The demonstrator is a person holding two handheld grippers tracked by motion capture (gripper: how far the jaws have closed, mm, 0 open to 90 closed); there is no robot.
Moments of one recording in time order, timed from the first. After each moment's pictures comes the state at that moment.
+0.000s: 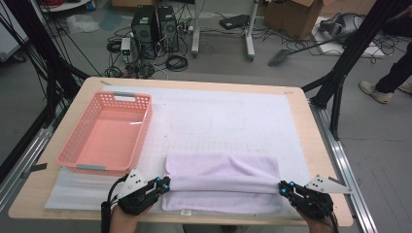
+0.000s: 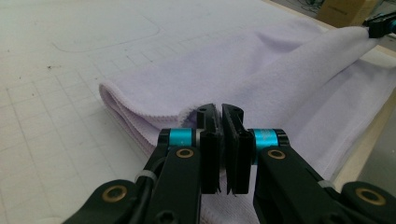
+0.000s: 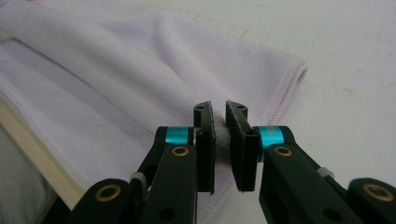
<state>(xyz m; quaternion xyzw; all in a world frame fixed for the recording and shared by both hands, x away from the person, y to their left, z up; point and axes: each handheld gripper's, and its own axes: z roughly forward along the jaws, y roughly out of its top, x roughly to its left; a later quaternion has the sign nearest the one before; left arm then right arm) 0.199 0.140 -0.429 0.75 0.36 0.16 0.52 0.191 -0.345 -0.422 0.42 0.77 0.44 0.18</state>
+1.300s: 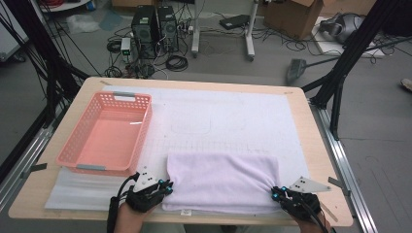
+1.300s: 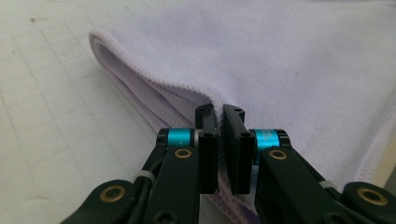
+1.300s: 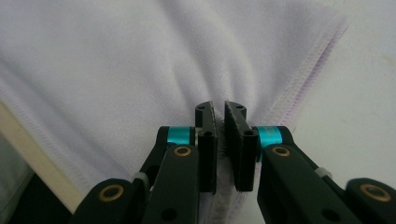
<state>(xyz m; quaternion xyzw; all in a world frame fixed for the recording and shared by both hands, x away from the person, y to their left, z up) 0.212 0.131 -0.441 0.79 0.39 0.15 0.46 0.195 -0.325 -0.436 0.42 0.81 0.37 0.18</state>
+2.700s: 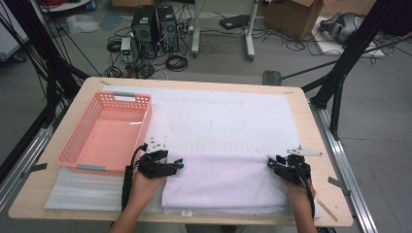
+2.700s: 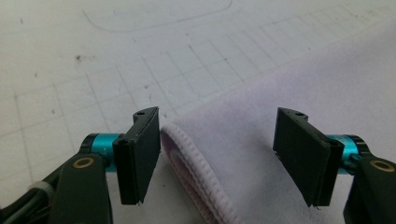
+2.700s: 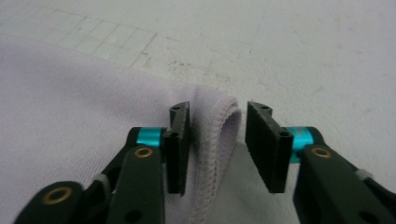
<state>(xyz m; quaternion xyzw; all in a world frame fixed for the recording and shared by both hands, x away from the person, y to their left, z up) 0.298 0.114 -0.446 0.76 0.46 0.14 0.43 0.290 -0.331 -0.449 0.52 0.74 0.37 0.20</state>
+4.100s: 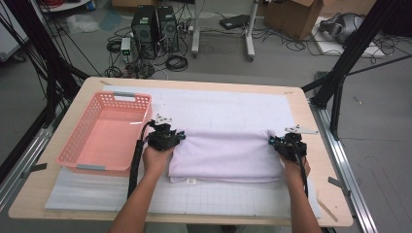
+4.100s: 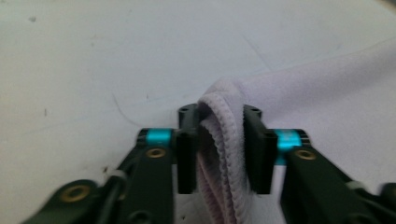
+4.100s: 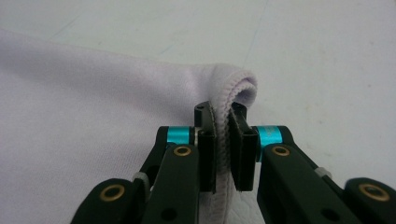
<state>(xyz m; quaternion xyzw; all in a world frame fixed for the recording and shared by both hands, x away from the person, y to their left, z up) 0.369 0.095 -0.433 0.74 0.50 0.17 0.42 0.354 -0.329 -0.434 0.52 0.73 0.38 0.23</state>
